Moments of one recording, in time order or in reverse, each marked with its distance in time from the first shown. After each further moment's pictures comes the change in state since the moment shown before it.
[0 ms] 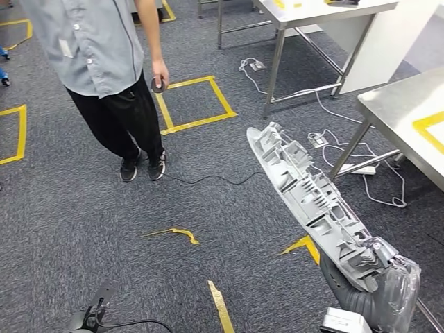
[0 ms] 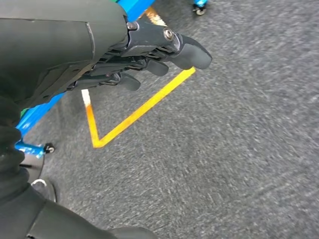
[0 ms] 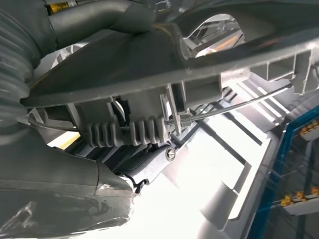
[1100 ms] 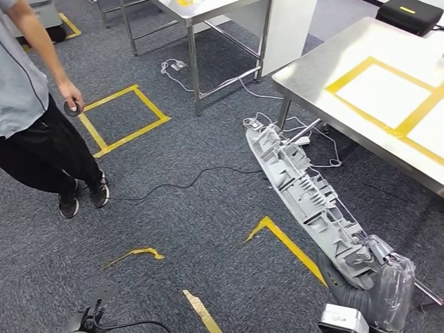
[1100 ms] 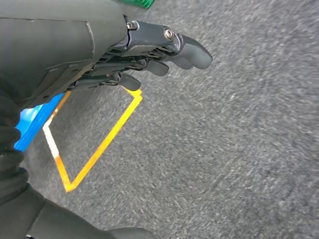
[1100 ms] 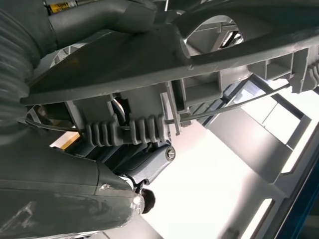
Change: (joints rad) left arm 0.006 0.006 0.002 0.000 0.002 -0.004 -0.014; right arm -0.009 0.000 0.005 0.015 -0.019 -0.001 0.002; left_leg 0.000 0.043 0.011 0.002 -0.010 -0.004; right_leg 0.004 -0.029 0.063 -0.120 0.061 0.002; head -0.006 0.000
